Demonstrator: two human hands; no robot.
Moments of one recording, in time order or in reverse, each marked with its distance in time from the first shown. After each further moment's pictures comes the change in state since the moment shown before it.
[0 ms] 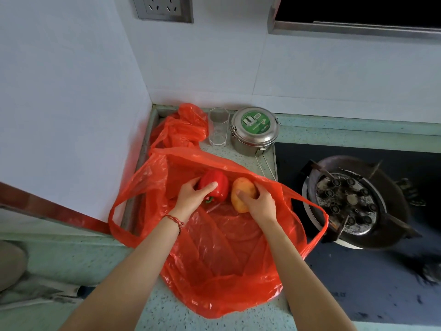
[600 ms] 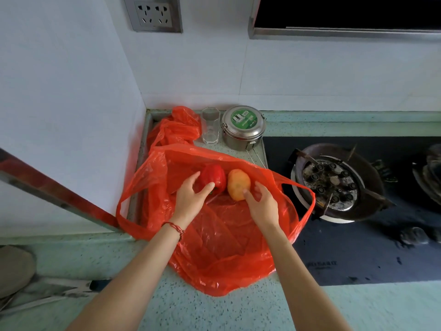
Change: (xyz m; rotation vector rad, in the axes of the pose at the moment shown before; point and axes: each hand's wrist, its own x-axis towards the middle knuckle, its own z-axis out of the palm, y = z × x) left_hand -0.049 0.008 -0.006 0.201 0.065 0.192; right_hand -0.062 0.006 -0.011 0.002 0.154 -0.068
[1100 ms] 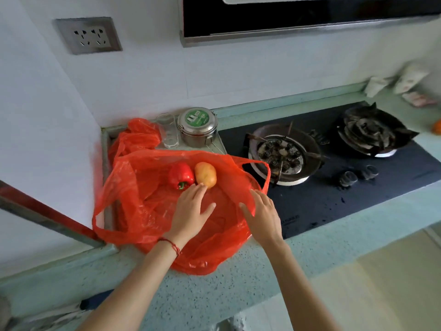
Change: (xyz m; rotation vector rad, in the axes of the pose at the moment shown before) left_hand -0.070 0.005 0.023 0.511 -0.230 0.643; right_hand -0.103 0.034 -0.051 -0.390 0.219 -0.120
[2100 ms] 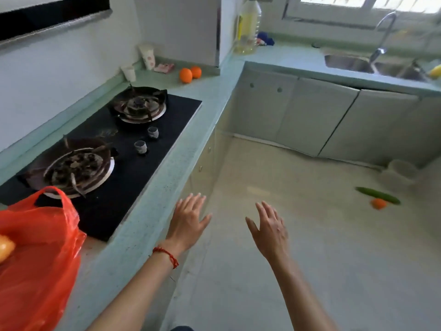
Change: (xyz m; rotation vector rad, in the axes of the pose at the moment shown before) left_hand -0.150 0.294 0.157 0.078 -0.589 0.824; right_hand -0.351 0.198 -0.150 -0.230 0.429 0.837
